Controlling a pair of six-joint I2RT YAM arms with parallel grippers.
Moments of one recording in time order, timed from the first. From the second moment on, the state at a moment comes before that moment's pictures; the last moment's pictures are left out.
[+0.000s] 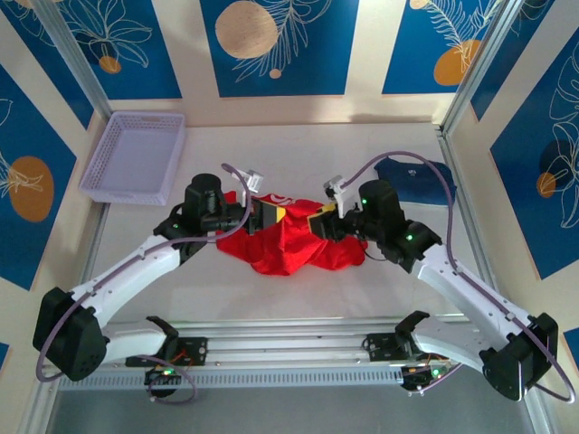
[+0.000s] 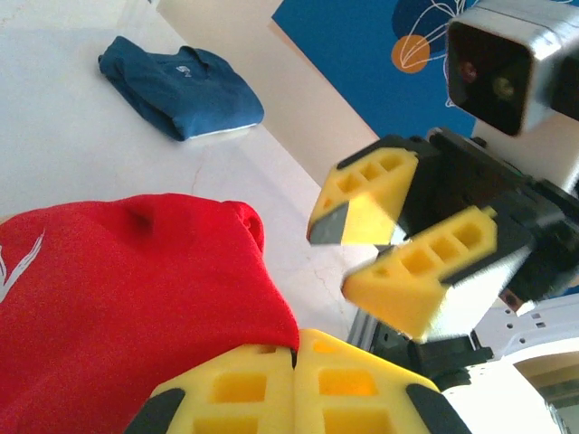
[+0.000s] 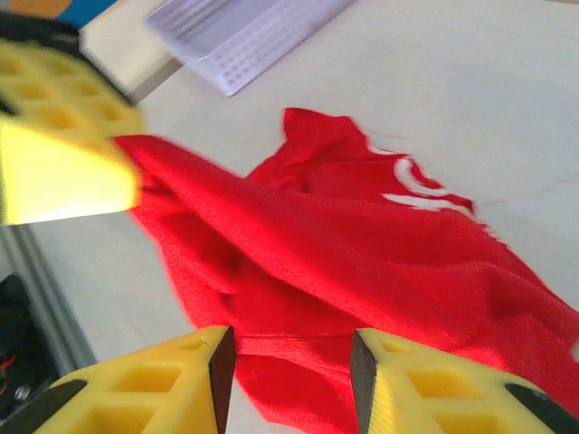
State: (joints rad) left arm -0.58 1.21 0.88 0.01 0.68 -0.49; right arm 0.61 1.03 0.89 -0.39 -0.34 0.13
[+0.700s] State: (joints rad) left arm -0.58 1.21 0.88 0.00 0.68 -0.49; right arm 0.65 1.20 0.90 -0.36 -0.34 0.05
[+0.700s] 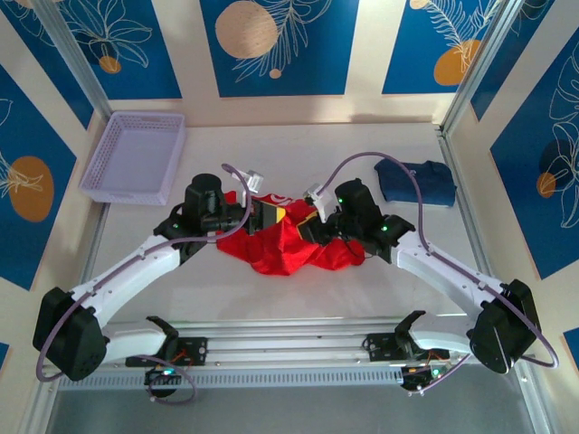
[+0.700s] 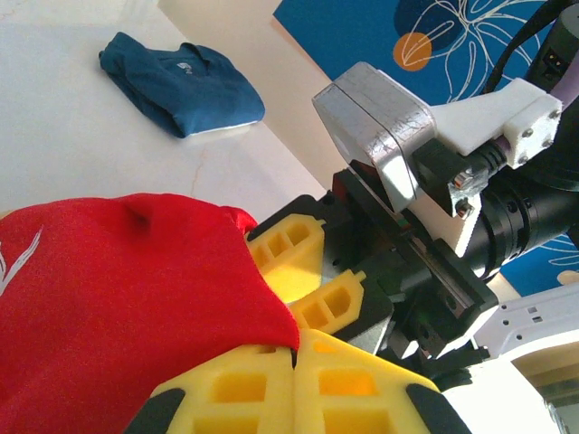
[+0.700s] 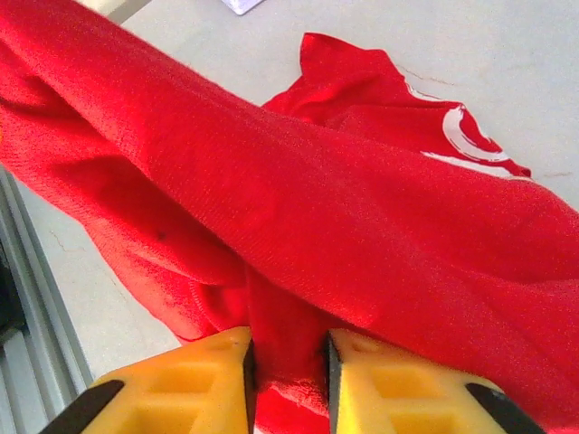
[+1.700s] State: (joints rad) left arm -0.57 1.26 0.90 -0.17 0.34 -0.44; right arm 0.40 0.99 0.92 -0.27 -0.74 0.31
